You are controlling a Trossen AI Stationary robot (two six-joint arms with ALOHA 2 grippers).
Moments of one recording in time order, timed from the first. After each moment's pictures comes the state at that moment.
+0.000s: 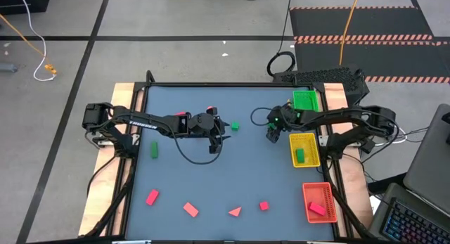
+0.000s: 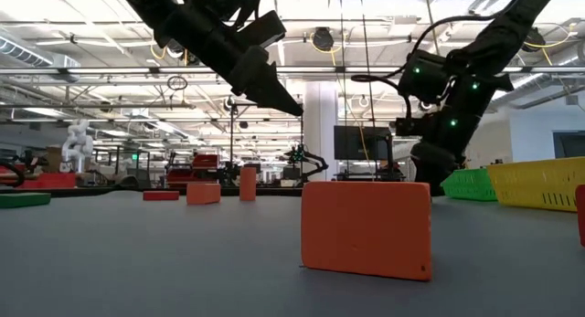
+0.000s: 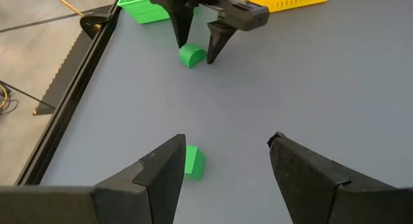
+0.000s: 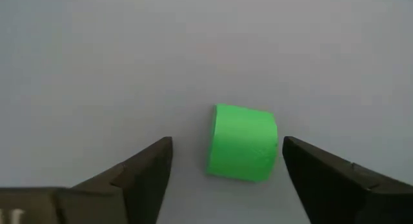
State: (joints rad) left arm 0.07 1.61 0.95 0.08 -0.15 0.22; right arm -0.39 1.39 0.50 -0.19 0.21 0.14
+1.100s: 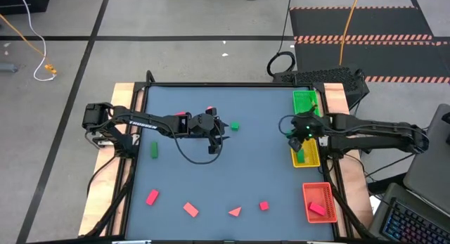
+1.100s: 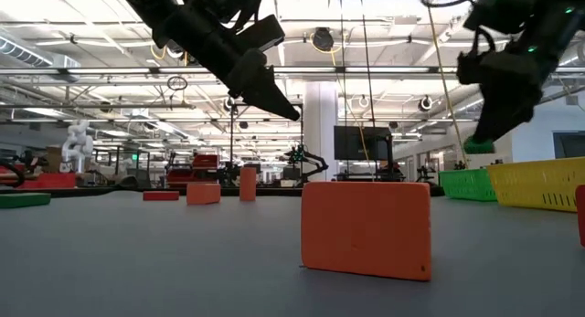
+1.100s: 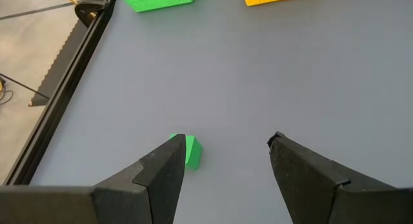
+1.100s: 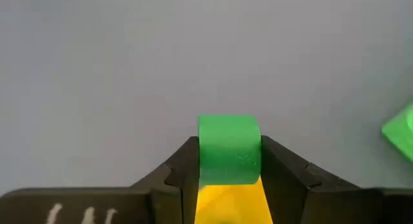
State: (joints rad) left arm 0.07 1.61 0.95 0.05 -0.15 0.20; right arm -0.21 0.71 0.51 -0.81 0.08 0.48
